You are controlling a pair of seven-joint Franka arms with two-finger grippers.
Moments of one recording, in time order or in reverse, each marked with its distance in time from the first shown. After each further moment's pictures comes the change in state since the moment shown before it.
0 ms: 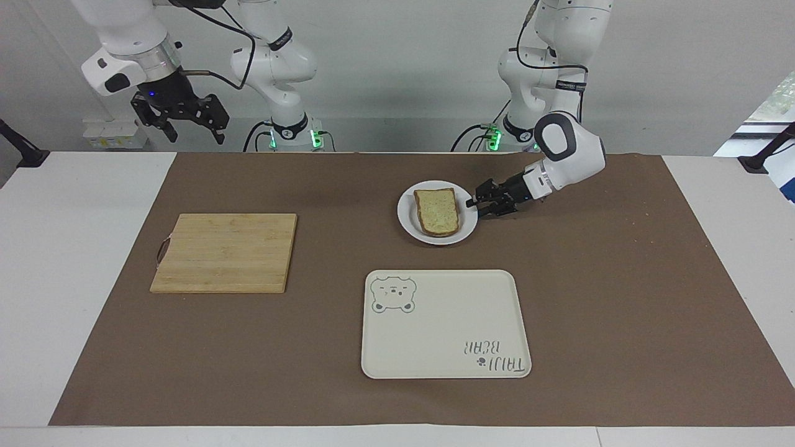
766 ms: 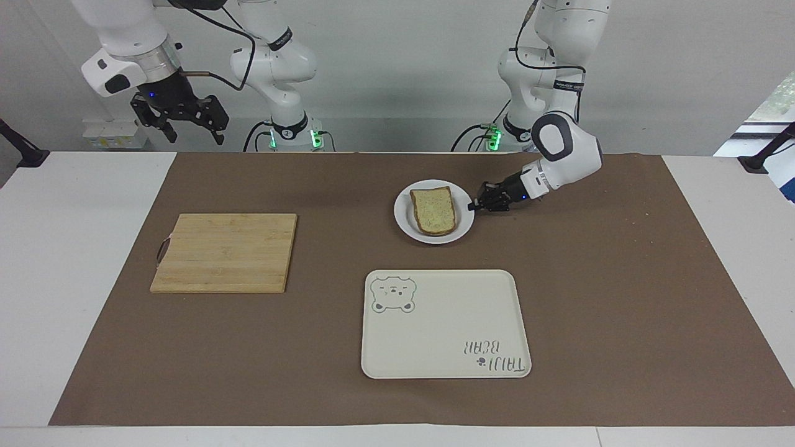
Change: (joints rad) left arm -0.001 -0.002 0.002 -0.017 -0.011 -0.002 0.000; right arm 0.000 0.002 0.000 -0.005 -0.005 0.004 -0.001
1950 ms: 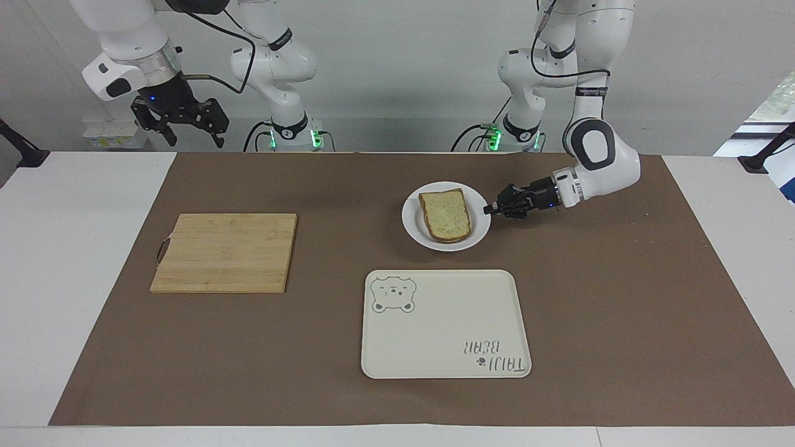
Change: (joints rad) left arm 0.164 0.120 0.019 0.270 -0.033 -0.276 0.014; right arm -0.001 0.000 -0.001 -0.010 0.000 0.020 -0.016
